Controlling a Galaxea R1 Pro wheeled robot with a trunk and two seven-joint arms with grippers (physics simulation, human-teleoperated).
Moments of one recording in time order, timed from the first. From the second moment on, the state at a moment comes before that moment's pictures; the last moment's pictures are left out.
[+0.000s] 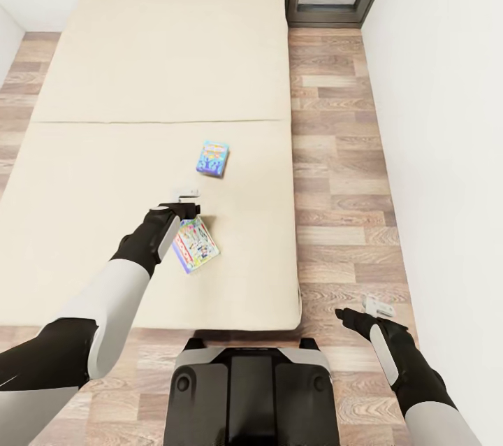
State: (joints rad) left arm -1.15 -0.06 -0.02 -0.62 0.01 0.42 0.14; right arm -0.53 -0.04 -0.21 -0.92 -0.20 0.55 -0.05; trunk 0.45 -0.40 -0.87
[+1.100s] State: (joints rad) left arm -1.15 -0.06 -0.02 -0.62 0.01 0.42 0.14; right arm -0.53 -0.05 -0.21 -0.92 -0.20 0.55 -0.05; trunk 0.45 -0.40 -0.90
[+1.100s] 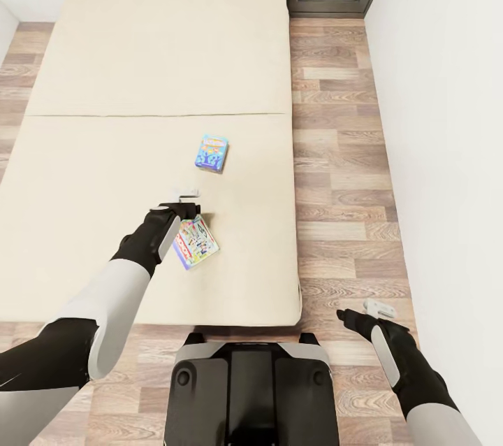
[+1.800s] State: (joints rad) left arm -1.15 -0.06 -0.02 -0.62 0.01 0.42 0.14; right arm -0.52 -0.05 -0.21 -0.92 -0.20 0.50 -0.05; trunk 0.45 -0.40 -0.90
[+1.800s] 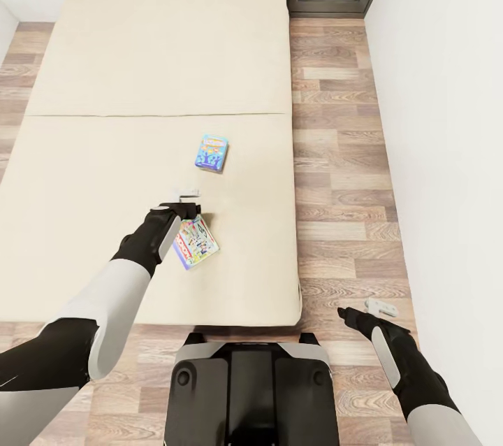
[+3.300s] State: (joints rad) left arm -1.15 -0.06 -0.02 -0.66 0.01 0.42 0.14; right arm -0.52 -0.05 -0.21 -0.92 -0.20 0.50 -0.05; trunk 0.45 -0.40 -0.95
